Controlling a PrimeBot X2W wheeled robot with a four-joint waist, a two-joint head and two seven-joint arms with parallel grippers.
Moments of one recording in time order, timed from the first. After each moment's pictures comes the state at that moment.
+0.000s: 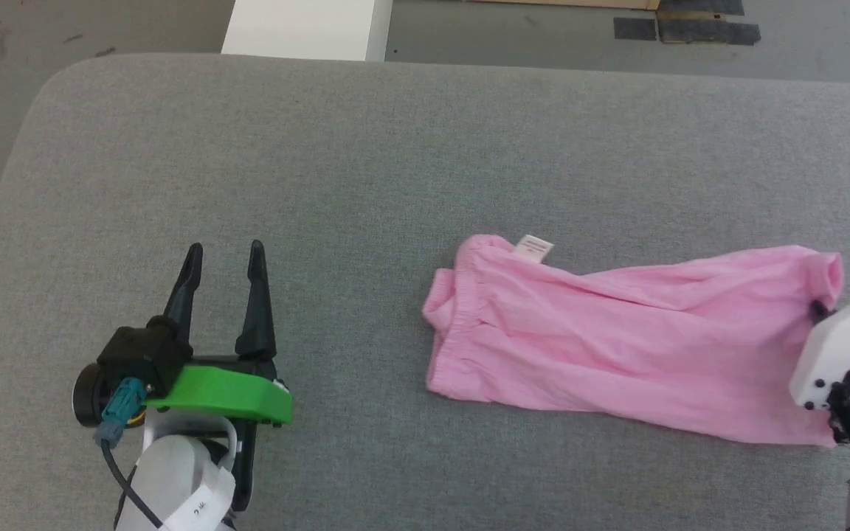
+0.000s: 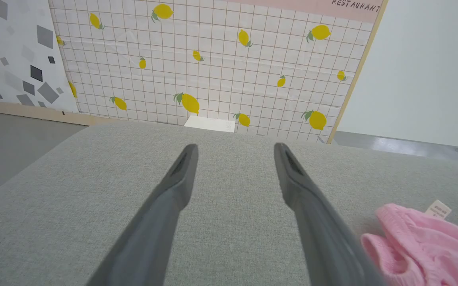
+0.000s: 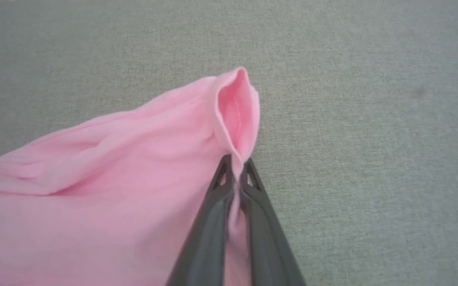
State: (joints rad) left arm -0.19 0.06 -0.02 0.11 -0.20 -0.07 -0.26; right arm -0.27 -0.05 -0.39 0.15 0.02 0.13 0.57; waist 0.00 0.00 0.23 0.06
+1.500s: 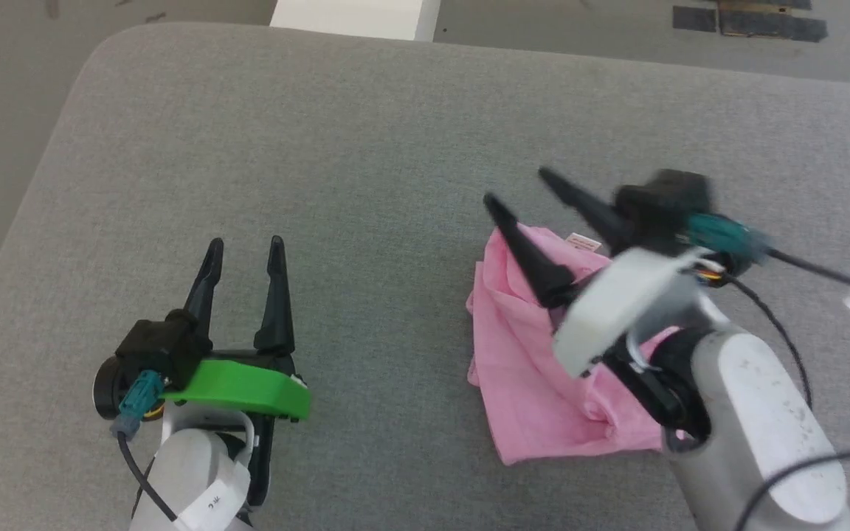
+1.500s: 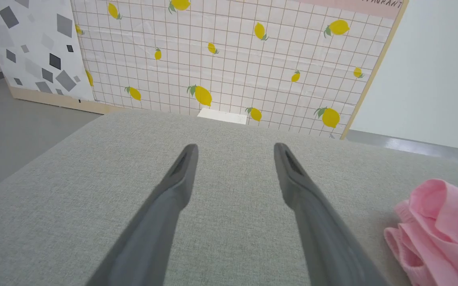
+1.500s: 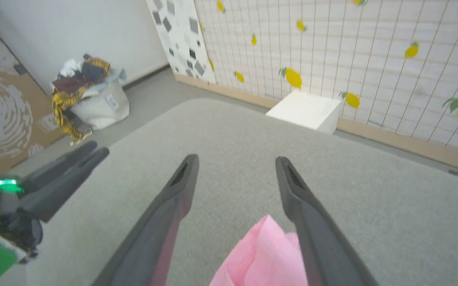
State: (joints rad) left arm -0.20 0.05 -0.07 0.11 -0.23 -0.05 -0.26; right arm -0.42 -0.05 0.31 -0.01 0.31 0.13 0.34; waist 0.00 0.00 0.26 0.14
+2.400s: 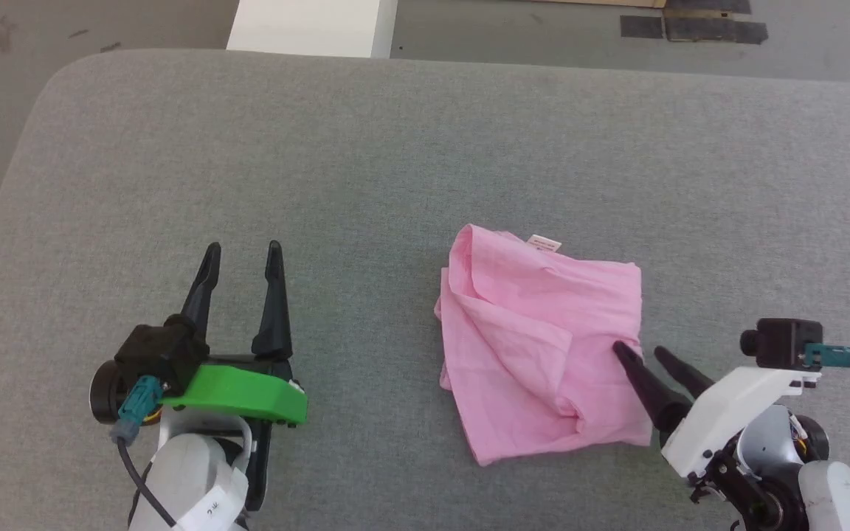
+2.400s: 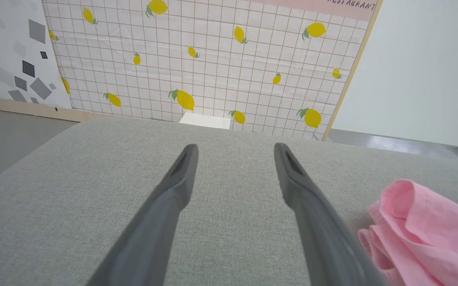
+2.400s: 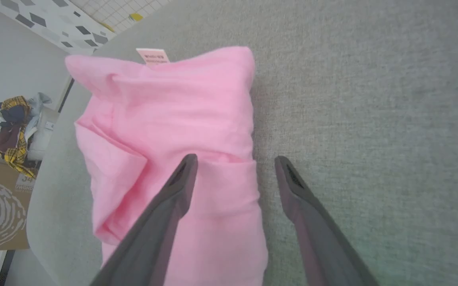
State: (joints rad) left arm -0.19 0.05 -0.06 0.11 -0.21 -0.06 -0.26; right arm -0.08 -0.05 -0.02 0.05 0.55 0.13 0.45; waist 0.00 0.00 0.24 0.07
